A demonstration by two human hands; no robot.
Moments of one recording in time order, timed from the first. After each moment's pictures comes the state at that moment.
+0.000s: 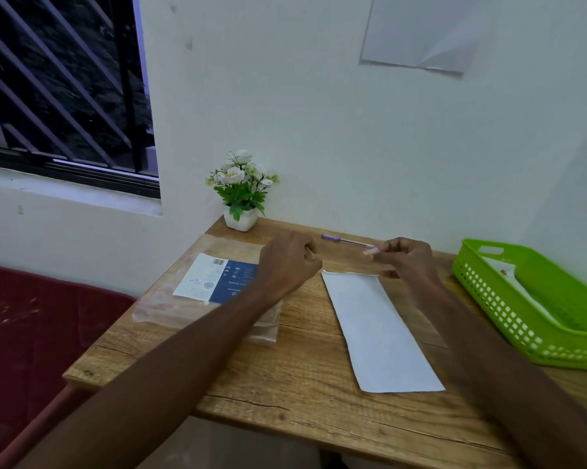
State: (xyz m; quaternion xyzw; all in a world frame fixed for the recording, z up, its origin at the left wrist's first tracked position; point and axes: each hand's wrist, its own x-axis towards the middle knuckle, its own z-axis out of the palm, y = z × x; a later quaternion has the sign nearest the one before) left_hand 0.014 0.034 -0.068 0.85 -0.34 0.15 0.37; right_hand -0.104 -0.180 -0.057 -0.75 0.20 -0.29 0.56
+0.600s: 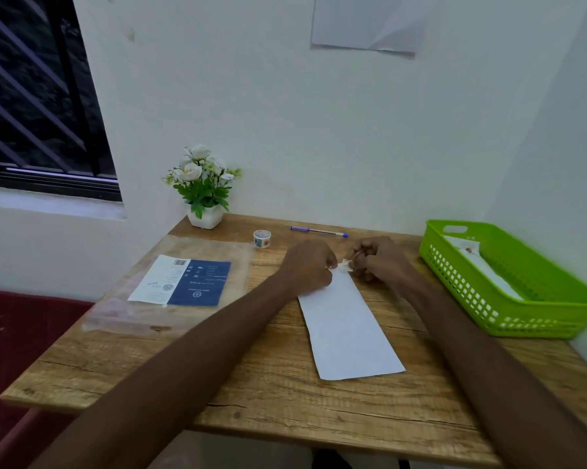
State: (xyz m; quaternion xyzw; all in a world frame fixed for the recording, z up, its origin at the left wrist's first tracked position) left_hand -0.009 -0.061 -0.082 0.84 -0.48 0.06 0.23; right_hand -0.116 -0.222 -0.070 -0.86 0.19 -0.17 0.44
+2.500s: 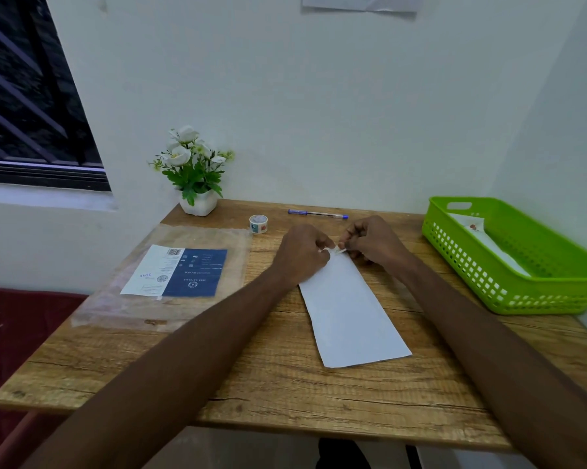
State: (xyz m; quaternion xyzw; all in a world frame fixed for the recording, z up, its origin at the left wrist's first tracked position) left_hand -0.002 -0.060 -0.100 0.81 -0.45 0.06 0.37; right_hand -0.100 -0.210 -0.070 -0.88 0.22 -0.17 0.38
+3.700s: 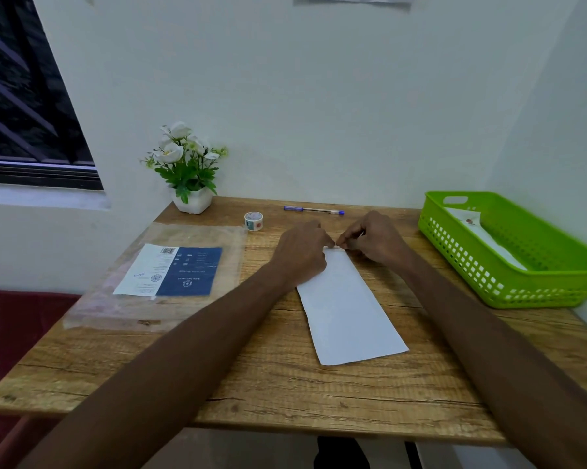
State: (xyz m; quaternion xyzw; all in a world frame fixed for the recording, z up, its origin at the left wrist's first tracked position) left_hand -0.015 -0.062 -0.090 0.85 -0.49 0.11 0.17; right_hand -0.102 -0.224 -0.074 -0.93 0.16 -0.17 0.29
